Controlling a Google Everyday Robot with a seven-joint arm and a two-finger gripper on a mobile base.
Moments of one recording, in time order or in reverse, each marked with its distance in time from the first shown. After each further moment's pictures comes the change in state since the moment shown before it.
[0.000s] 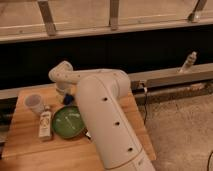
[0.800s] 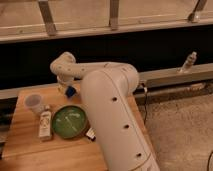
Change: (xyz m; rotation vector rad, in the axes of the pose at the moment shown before) arm -0.009 -0.049 -0.077 0.131 -0.038 0.001
